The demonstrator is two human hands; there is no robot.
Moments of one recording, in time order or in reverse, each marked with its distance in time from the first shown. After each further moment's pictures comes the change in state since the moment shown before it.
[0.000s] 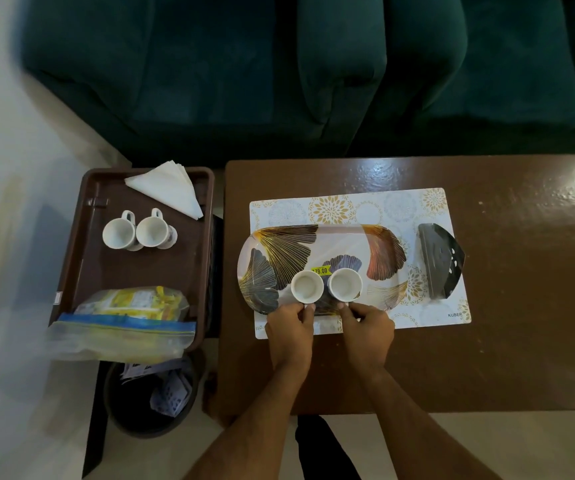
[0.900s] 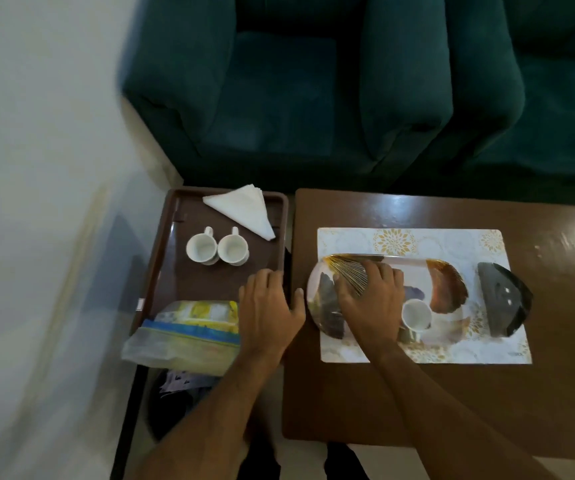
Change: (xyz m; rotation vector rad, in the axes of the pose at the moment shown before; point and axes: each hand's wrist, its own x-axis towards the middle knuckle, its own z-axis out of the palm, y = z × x) left_hand 0.080 -0.068 -0.175 0.341 0.184 0.305; right_hand -0.021 -0.150 0.075 -0.348 0.115 -0.435
